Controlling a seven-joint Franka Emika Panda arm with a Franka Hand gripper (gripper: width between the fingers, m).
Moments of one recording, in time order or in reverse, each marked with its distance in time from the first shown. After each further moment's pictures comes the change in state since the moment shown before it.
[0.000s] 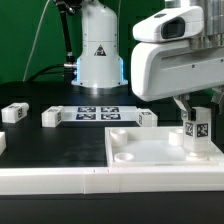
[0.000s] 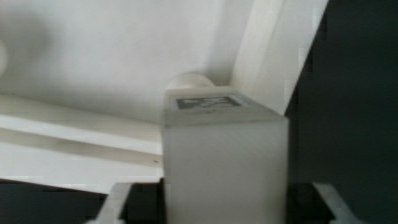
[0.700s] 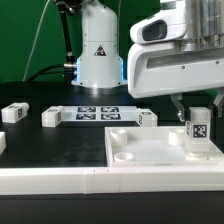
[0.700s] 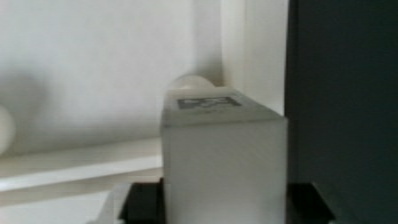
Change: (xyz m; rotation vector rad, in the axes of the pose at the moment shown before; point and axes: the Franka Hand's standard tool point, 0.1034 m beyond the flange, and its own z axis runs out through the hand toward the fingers) arm 0.002 0.004 0.000 0.020 0.002 0.452
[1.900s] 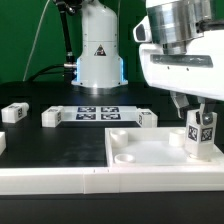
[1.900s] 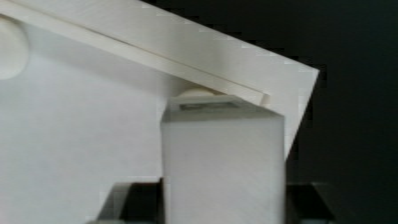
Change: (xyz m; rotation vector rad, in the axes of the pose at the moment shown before) arm 0.005 0.008 0.001 0.074 -0.022 1.088
